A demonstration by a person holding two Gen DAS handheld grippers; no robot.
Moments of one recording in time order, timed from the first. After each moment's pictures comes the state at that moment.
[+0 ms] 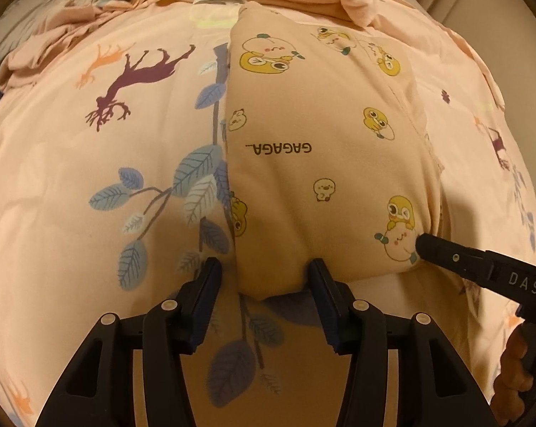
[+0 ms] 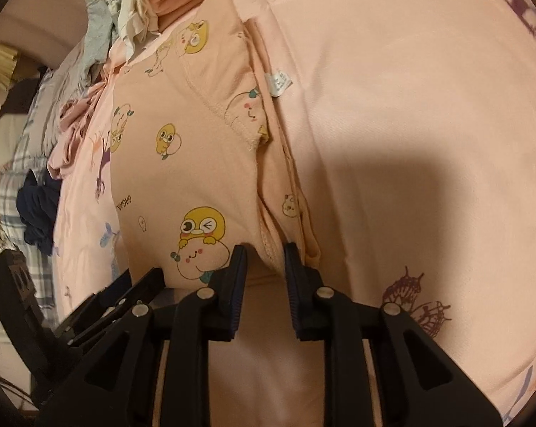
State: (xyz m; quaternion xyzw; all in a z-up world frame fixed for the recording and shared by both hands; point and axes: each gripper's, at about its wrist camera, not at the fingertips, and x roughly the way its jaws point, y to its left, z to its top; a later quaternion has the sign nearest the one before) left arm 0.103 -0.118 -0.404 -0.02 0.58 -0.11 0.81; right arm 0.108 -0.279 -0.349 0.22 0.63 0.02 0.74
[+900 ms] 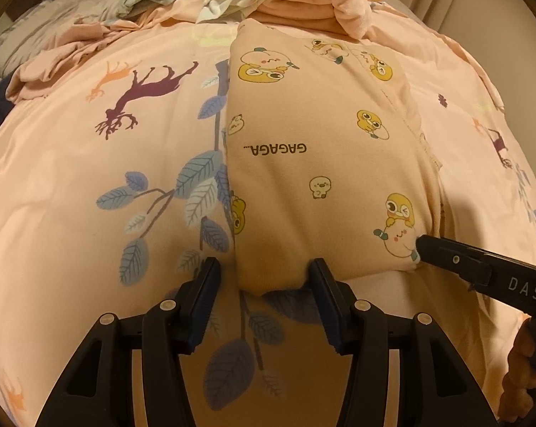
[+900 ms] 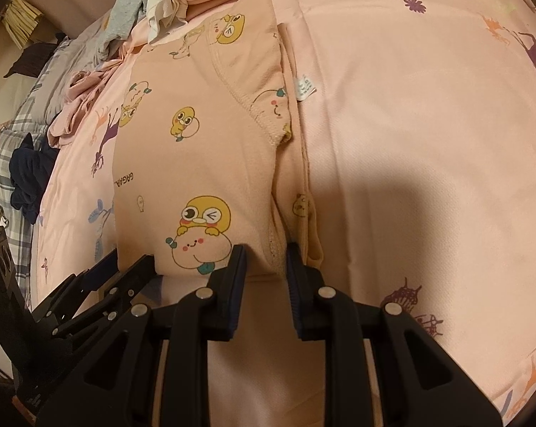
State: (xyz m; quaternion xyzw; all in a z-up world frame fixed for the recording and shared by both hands) left arm 0.088 -0.116 -0.406 -0.01 0.54 -0.10 0.84; right arm 0.102 -0.272 -0.348 0.16 0.61 0.05 0.77
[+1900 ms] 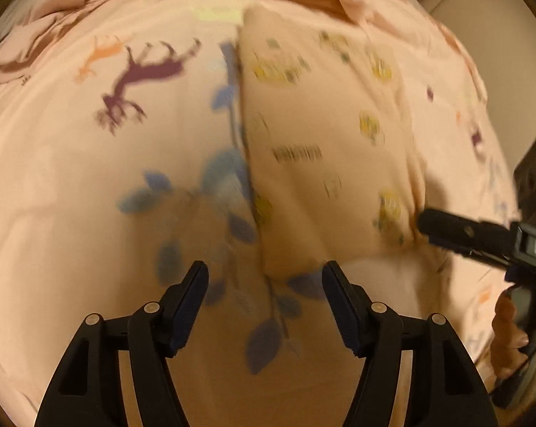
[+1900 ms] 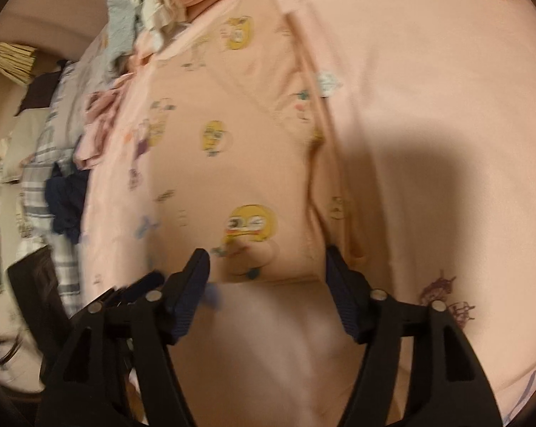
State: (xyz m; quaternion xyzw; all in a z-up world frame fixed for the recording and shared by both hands) left arm 0.130 -0.082 -0.373 -0.05 0.63 -0.16 0.76; right arm 0.122 -0.278 -0.332 0.28 0.65 0.09 0.70
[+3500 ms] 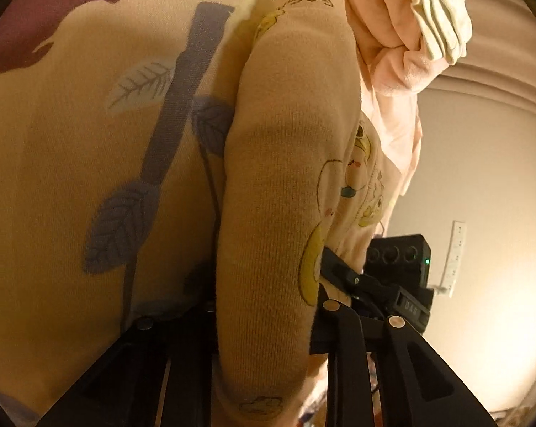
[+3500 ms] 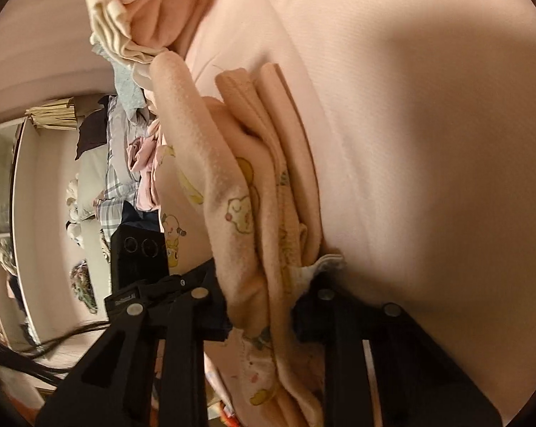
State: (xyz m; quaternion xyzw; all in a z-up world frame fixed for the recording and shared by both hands) left arm 0.248 -0.114 -0.461 -0.39 0.66 -0.27 0.59; right arm 0.204 -0.339 -0.398 0.44 0.62 0.19 0.62
